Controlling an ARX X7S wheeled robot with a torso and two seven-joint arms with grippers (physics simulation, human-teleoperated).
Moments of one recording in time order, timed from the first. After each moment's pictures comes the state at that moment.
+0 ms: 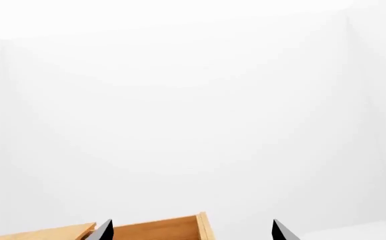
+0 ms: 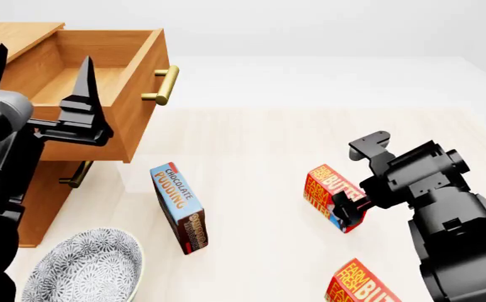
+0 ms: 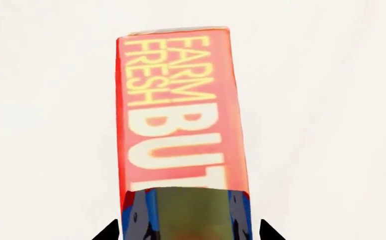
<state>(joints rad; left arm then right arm) -0.57 -0.29 -0.25 0.70 -0.26 -0.80 0.19 1.33 0.26 -0.72 1.31 0.00 0.80 -0.90</state>
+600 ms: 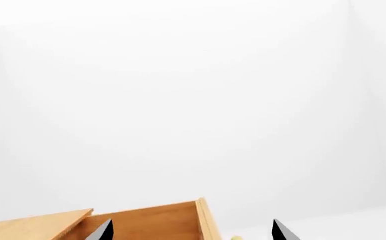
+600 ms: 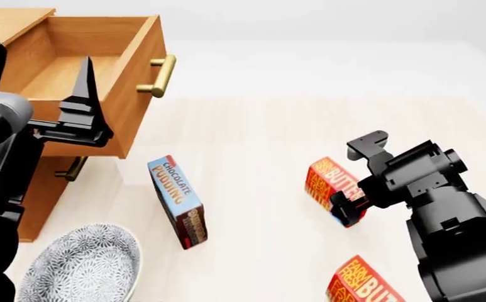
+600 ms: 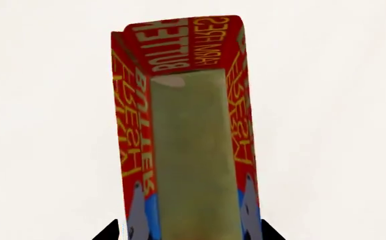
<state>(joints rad) -0.56 -0.30 -0.25 0.69 -0.27 -0.79 0.18 1.33 0.25 -0.71 1.31 0.00 0.80 -0.90</state>
